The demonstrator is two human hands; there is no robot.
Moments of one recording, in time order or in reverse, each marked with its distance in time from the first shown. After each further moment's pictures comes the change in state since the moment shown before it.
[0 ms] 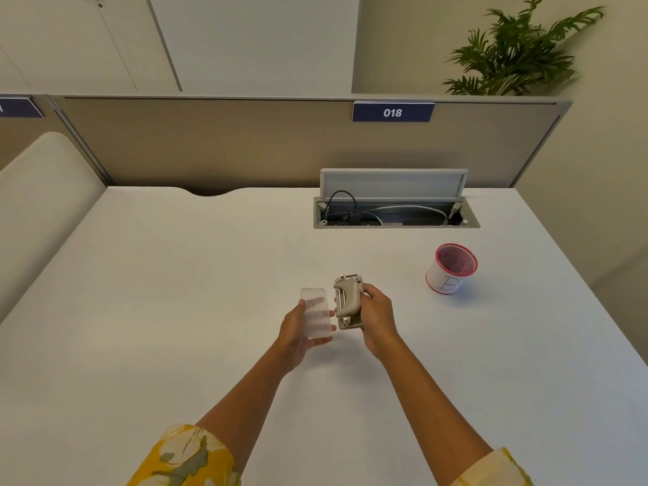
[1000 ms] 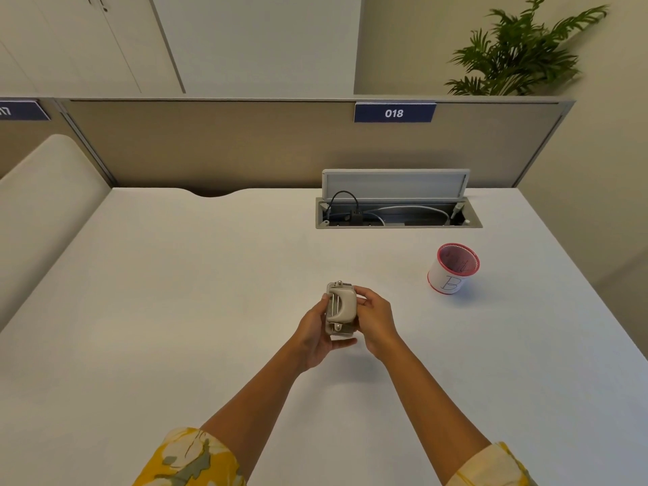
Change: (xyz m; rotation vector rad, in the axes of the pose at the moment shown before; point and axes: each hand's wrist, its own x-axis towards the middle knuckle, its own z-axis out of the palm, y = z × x) left_hand -0.007 0.000 0.026 -0.072 -0.206 -0.087; right_hand -0.004 0.006 -0.002 -0.004 -0.063 -0.003
